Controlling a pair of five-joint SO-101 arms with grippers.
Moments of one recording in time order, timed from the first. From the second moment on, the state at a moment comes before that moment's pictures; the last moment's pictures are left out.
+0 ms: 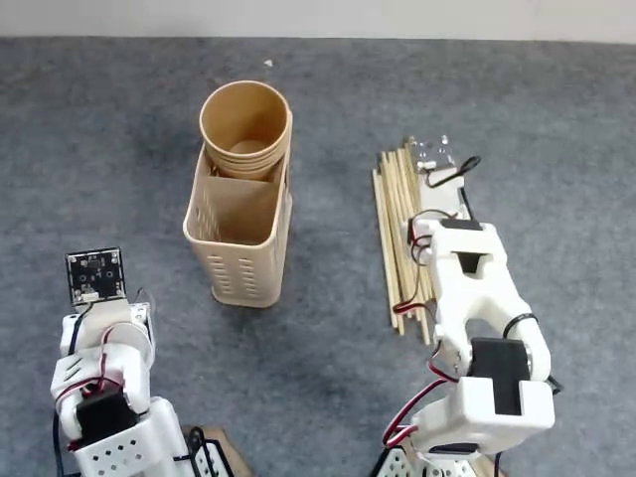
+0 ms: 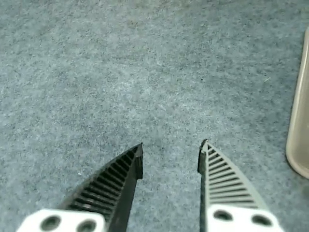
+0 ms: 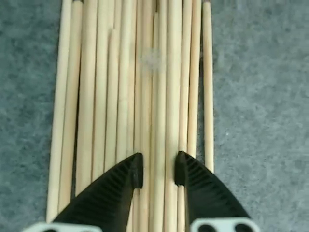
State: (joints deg) left arm -29.8 -103.8 90.1 63.2 -8.6; right arm -2.5 3.0 35.9 27.2 16.6
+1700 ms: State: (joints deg) left arm -27.6 -103.8 91.1 63.0 -8.6; right arm -37.3 -35.1 17.1 16.2 -4.7
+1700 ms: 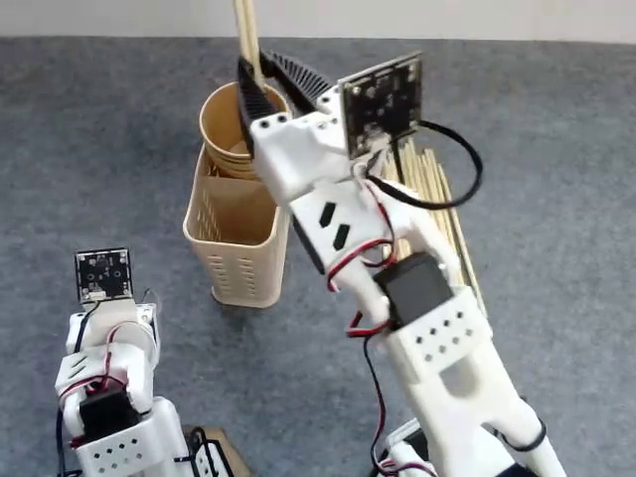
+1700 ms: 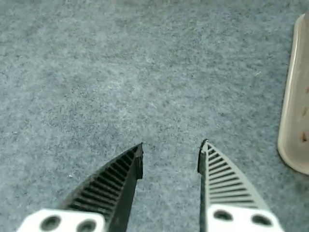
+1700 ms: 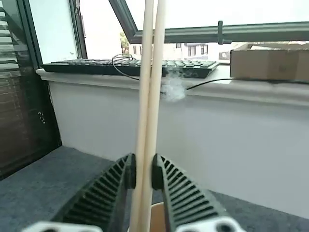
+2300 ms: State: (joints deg) left arm -27.4 -103.8 91.1 63.0 -8.6; right arm -38.5 -34.4 43.6 -0.3 -5.4
